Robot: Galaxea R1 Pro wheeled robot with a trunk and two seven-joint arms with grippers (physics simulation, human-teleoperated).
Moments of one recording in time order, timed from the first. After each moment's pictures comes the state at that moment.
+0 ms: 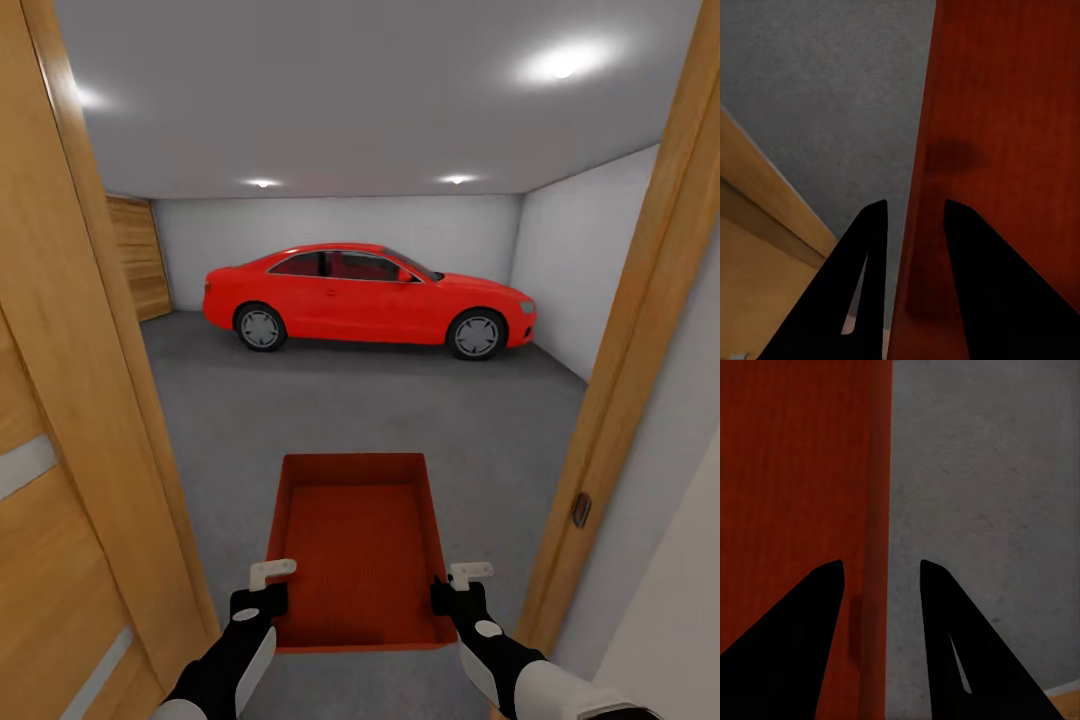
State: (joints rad) left arm -0.49 -0.14 -0.04 -0.55 0.08 0.11 0.31; right arm -0.67 0.08 0.13 -0.07 -0.06 -0.31 -0.08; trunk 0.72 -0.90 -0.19
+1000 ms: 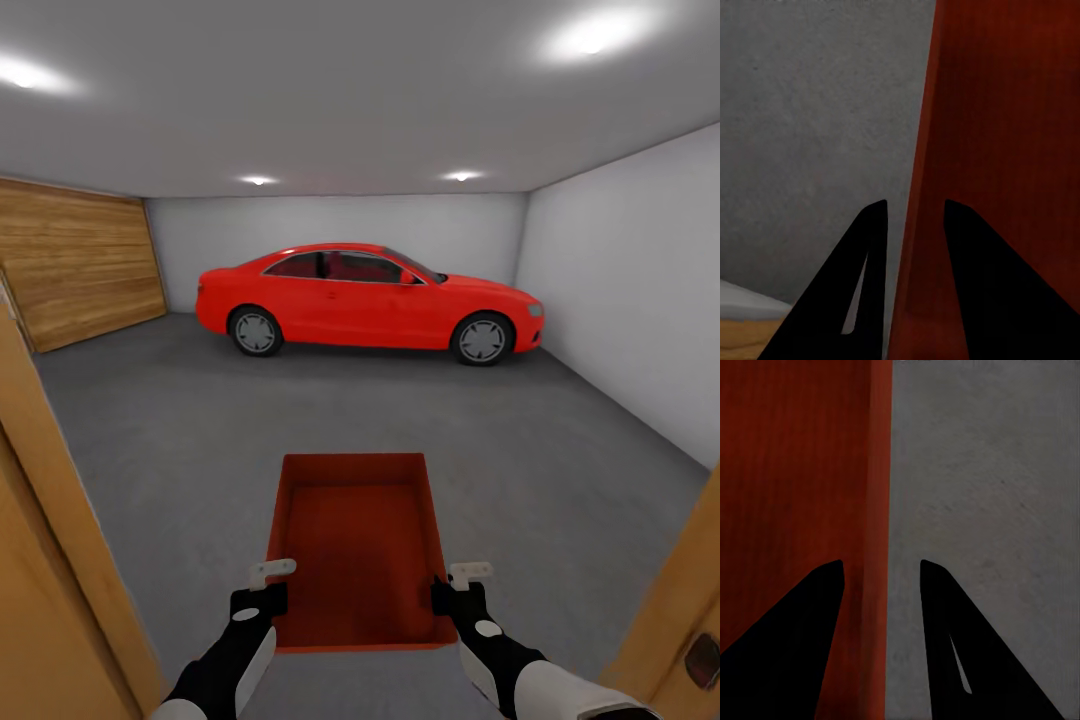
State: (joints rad) left arm -0.49 -0.14 -0.04 -0.55 0.08 0.12 0.31; right arm -0.67 0.08 0.13 -0.07 -0.06 -0.31 -0.08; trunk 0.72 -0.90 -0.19
